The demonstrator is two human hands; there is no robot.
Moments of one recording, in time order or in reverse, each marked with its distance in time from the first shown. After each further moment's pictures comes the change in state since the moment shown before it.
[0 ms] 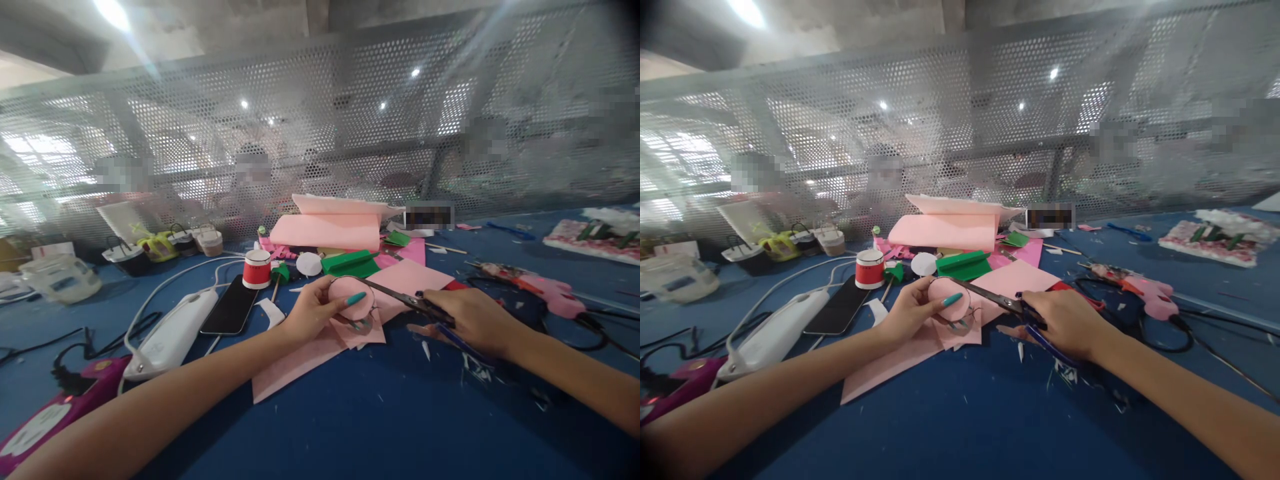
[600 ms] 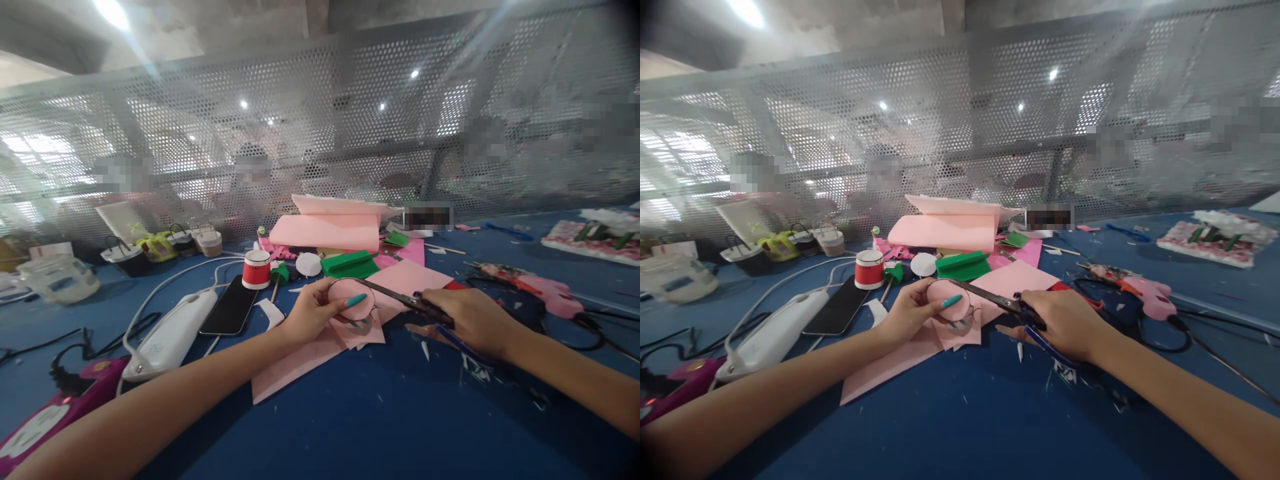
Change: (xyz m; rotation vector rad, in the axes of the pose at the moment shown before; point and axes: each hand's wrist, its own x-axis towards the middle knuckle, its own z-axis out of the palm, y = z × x) left_hand 0.000 -0.001 0.000 0.008 -0.005 0.051; right_hand 0.000 -0.002 -0.001 -0.032 0.052 -0.026
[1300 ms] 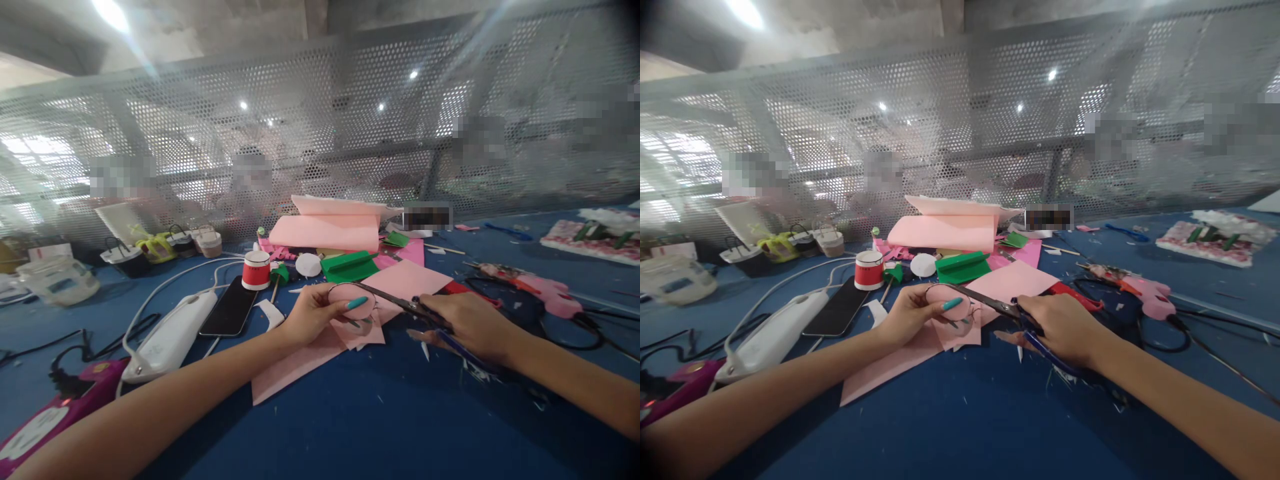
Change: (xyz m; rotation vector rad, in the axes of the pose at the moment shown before) left_hand -0.002 0.000 -0.001 -0.041 -0.056 -0.045; right_hand 0.000 -0.005 -0.003 0.007 -0.116 -0.029
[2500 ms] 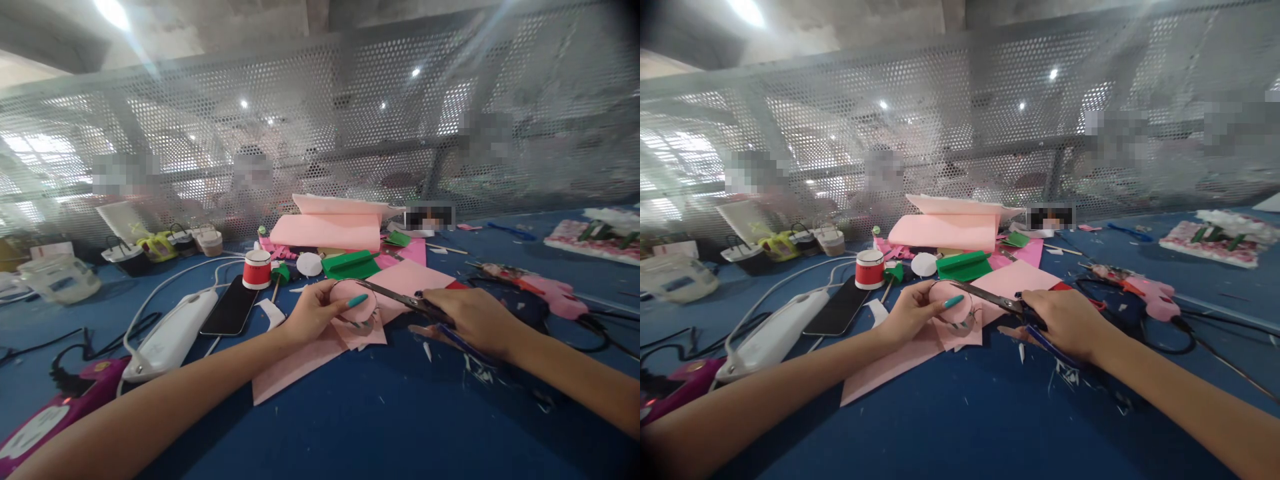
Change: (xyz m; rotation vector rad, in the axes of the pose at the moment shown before) left_hand 0.002 0.003 0.001 0.051 0.029 0.004; right_hand 0.003 0.004 0.001 -0.069 0.109 0.003
